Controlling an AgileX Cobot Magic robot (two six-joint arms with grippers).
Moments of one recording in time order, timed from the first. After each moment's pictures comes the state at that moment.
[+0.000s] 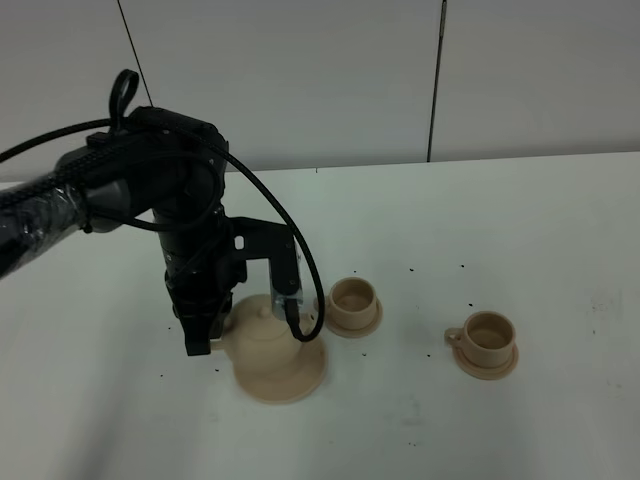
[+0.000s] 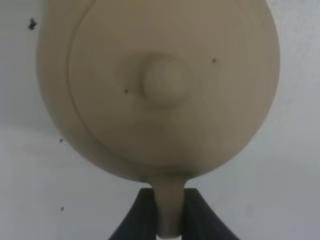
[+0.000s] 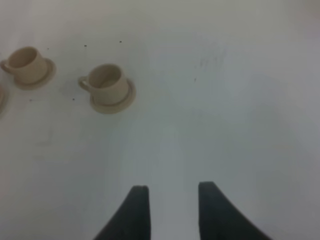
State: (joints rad) left arm -0.43 2.05 -1.61 0.13 1.18 1.00; right arm 0.18 -0.01 -0.49 0.04 1.06 0.08
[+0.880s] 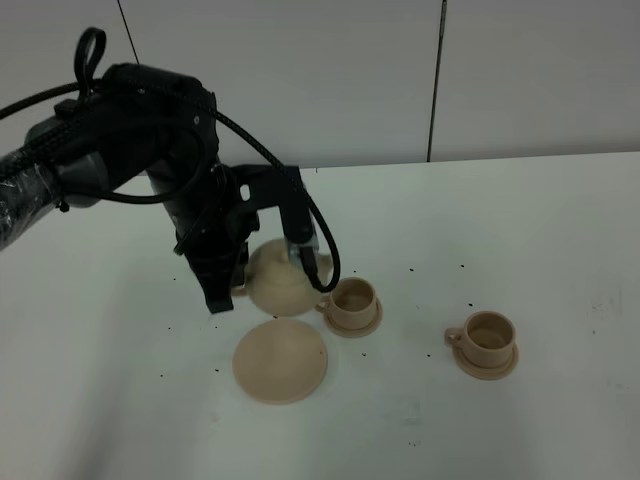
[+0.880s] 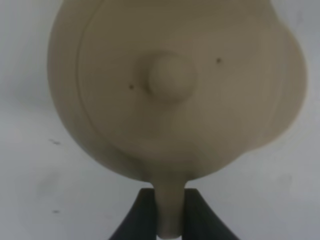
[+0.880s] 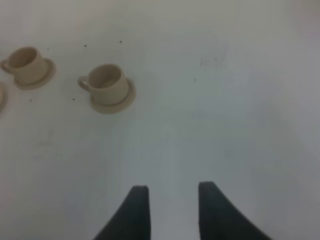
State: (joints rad) left arm -0.44 2.01 -1.72 0.09 1.11 0.96; right arm 0.18 -0.01 -0.49 0.04 1.06 0.08
